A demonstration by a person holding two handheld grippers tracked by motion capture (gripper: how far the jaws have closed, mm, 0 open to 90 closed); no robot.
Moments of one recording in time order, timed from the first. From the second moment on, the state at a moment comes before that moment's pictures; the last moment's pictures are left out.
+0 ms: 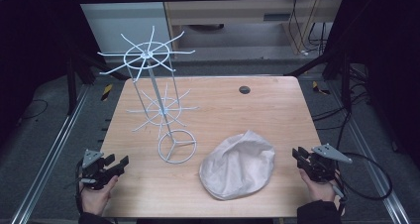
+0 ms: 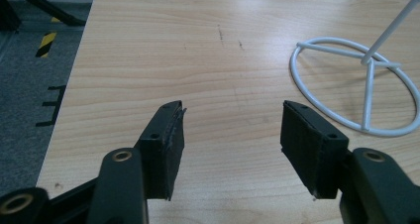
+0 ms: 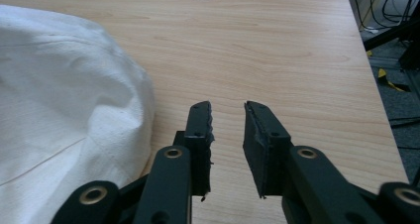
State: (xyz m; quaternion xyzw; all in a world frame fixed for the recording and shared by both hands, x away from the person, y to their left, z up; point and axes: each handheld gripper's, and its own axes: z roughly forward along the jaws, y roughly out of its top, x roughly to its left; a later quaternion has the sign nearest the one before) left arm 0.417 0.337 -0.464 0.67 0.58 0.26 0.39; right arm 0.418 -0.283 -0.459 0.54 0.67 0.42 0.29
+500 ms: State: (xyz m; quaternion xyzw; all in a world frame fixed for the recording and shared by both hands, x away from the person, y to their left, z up) left arm 0.415 0.333 -0.460 0.67 0.57 0.27 0.39; right arm 0.413 -0.272 -0.439 0.51 0.68 0.44 0.27
